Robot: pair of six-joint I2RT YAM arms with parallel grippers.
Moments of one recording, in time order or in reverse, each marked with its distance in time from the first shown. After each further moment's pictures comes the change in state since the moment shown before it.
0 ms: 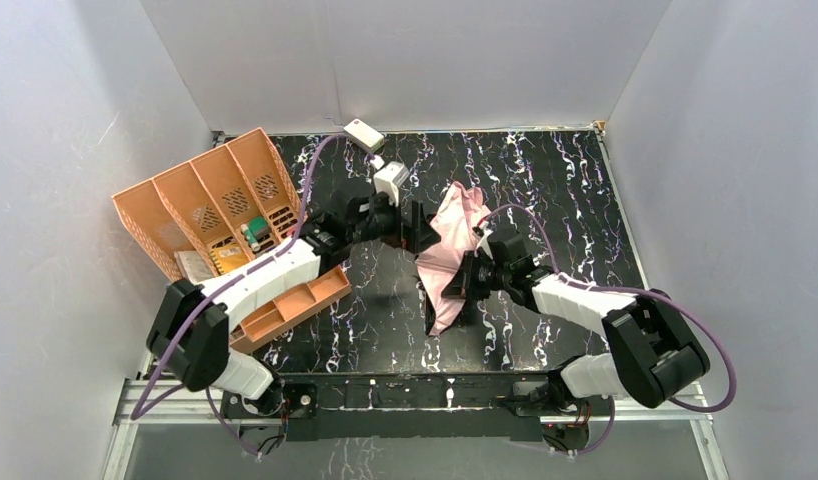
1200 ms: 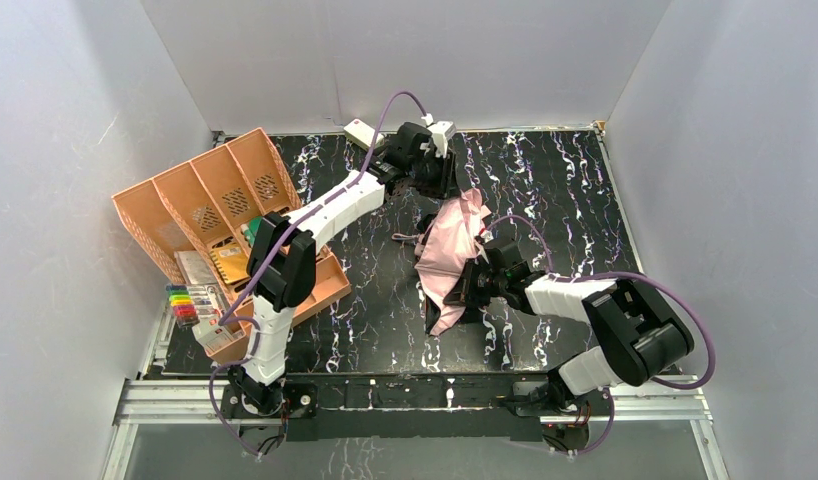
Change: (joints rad) left arm 0.024 0.691 0.887 -0.386 -0.040 0.058; right arm 0.002 0.127 -0.071 0.112 0.062 0.061
